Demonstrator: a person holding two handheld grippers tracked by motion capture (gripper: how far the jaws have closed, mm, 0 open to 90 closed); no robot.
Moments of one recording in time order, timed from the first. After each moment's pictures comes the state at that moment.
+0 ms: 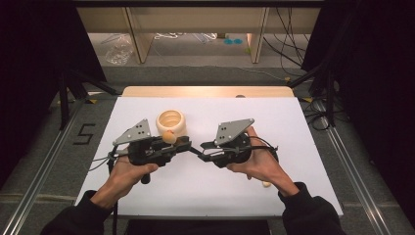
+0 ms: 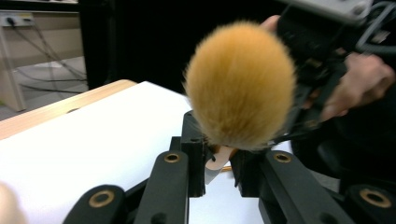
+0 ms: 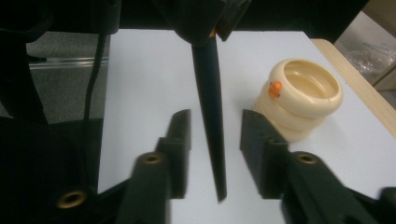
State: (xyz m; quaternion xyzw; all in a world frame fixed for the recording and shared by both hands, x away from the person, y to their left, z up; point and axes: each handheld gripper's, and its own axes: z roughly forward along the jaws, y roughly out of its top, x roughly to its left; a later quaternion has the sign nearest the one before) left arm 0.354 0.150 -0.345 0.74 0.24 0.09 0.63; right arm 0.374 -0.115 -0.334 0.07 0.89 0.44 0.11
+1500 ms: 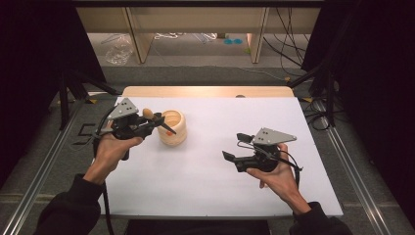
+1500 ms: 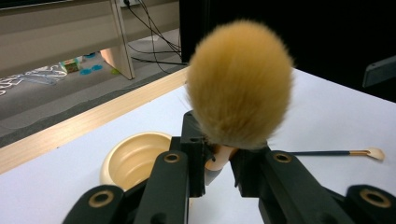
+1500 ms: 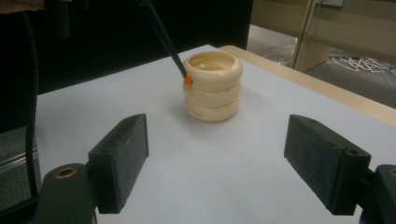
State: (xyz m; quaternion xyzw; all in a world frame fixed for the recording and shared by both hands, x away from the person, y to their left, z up) left arm 0.413 0.198 -0.341 0.75 0.33 0.21 0.53; right arm 0.366 -0.184 -0.380 0.27 0.78 0.54 0.16
